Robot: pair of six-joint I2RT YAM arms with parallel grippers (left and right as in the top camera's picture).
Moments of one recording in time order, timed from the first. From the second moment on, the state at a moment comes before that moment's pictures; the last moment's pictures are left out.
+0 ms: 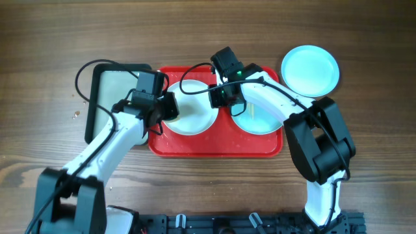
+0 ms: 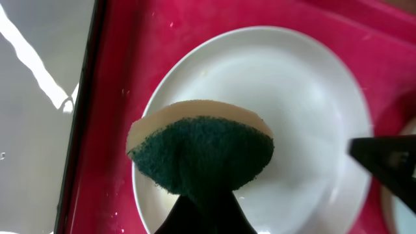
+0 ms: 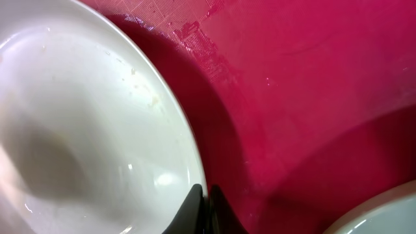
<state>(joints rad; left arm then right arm) -0.27 1.55 0.88 -0.43 0.04 -0.50 0.54 2.08 1.43 -0.62 -0.18 0.37</state>
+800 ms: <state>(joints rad) -0.27 1.77 0.91 -0.29 0.15 -0.50 0.53 2.08 1.43 -0.62 -0.16 0.37</state>
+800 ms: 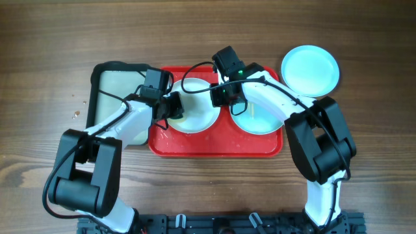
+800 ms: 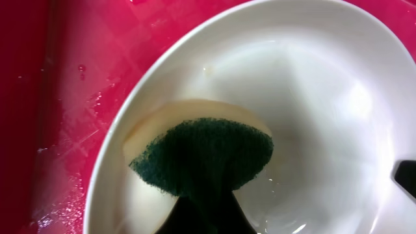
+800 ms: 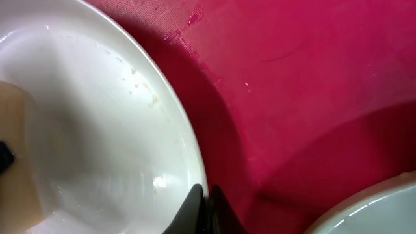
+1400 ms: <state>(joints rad) -0.38 1.79 0.91 -0.19 0.19 -0.58 0.53 2.08 1.43 -0.62 -0.18 0.36</state>
